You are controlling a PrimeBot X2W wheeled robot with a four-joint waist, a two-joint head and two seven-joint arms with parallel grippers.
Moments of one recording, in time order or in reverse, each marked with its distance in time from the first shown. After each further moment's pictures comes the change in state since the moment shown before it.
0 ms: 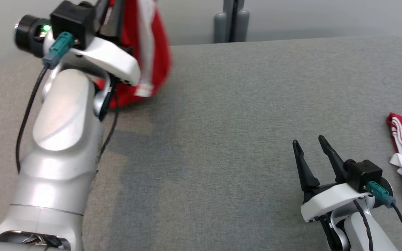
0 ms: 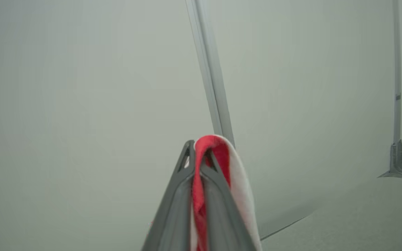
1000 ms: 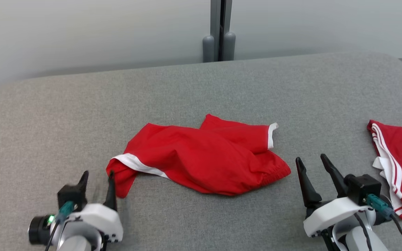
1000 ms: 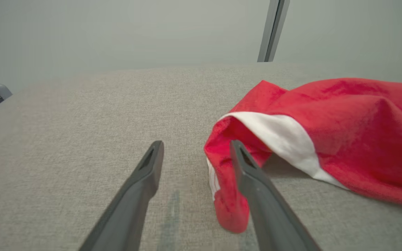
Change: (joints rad) left arm 0.654 0.077 -0.071 0.010 -0.272 0.226 0.000; right arm 0.043 0.001 -0.014 0.055 0.015 0.000 0.000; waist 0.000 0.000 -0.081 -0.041
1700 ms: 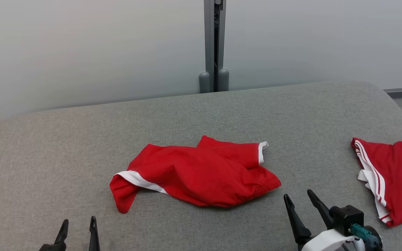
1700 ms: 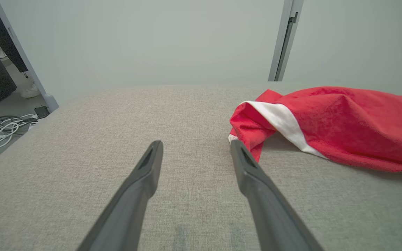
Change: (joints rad) left arm 0.385 -0.065 0.292 -0.324 0.189 -0.073 0.000; right arm 0.112 0.000 0.076 0.026 0.009 0.000 0.000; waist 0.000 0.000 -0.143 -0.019
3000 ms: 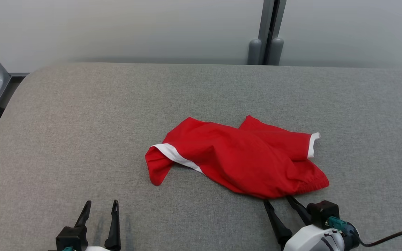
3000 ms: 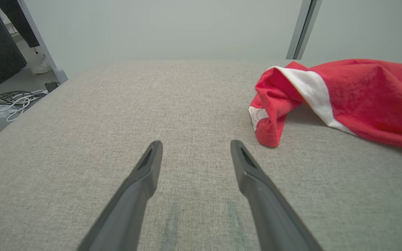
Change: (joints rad) left arm -0.063 -0.017 -0.092 0.001 0.007 -0.019 0.000; right arm -0.101 0.001 0.171 0.170 0.099 0.000 0.000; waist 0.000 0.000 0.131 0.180
